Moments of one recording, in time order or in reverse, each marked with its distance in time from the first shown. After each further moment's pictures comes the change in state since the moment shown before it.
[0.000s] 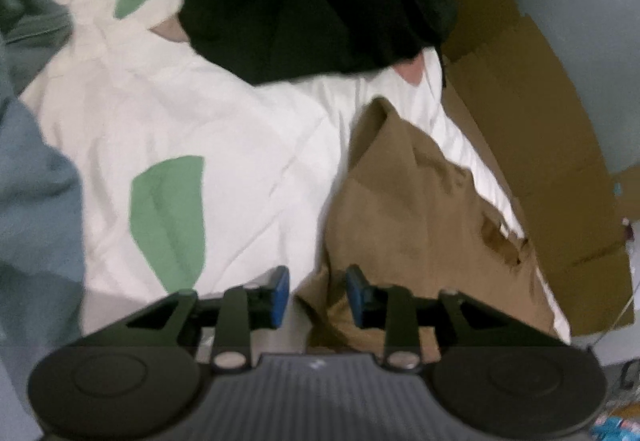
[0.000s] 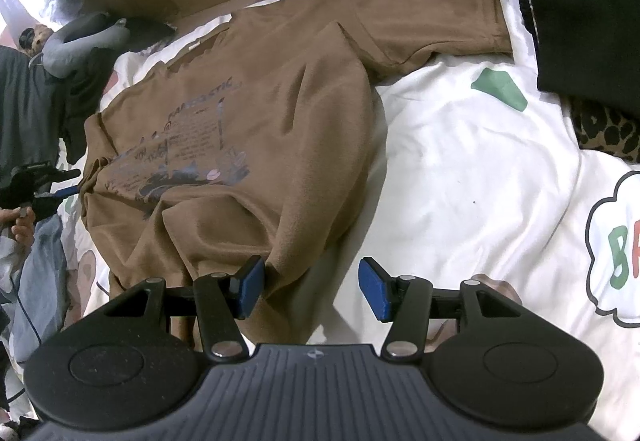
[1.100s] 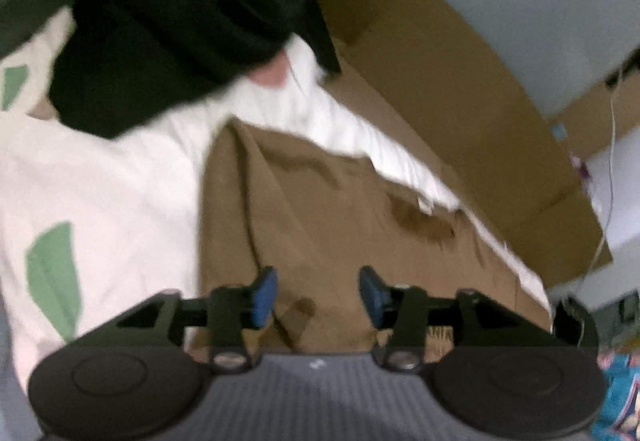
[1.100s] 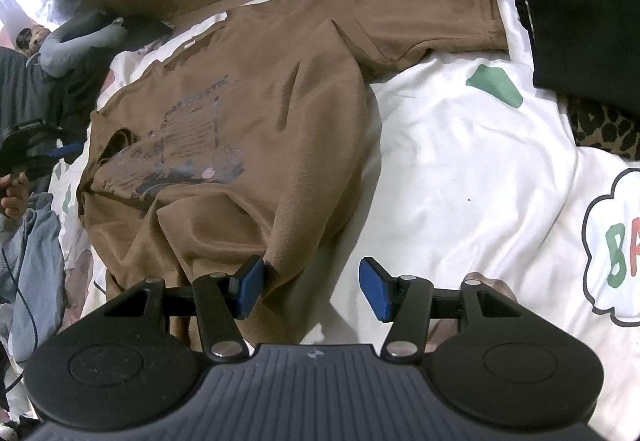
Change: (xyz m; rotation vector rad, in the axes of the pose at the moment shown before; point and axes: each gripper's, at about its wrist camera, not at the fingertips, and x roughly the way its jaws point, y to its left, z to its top) left arm -0.012 -0.080 0.003 0.200 -0.031 -0.088; right arm 0.000 -0.004 -0.001 0.008 0.004 -0.006
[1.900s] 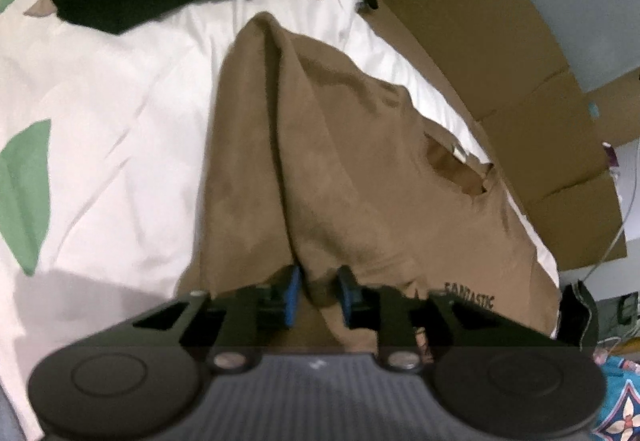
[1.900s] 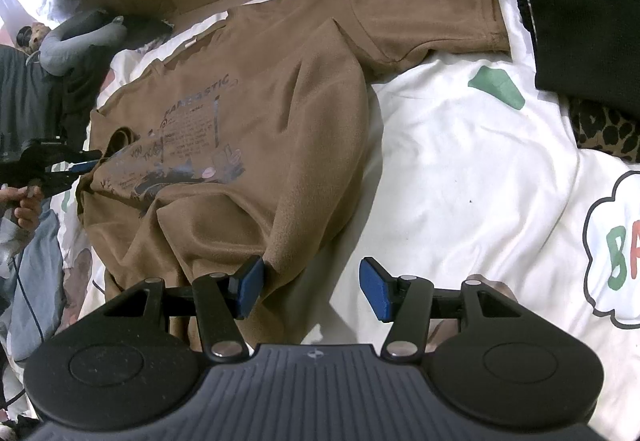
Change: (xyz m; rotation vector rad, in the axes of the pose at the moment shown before) left arm 0.052 0.015 -0.031 -0.081 0.173 0.010; right arm 0.001 0.002 0.001 -0.004 -0.003 -0.003
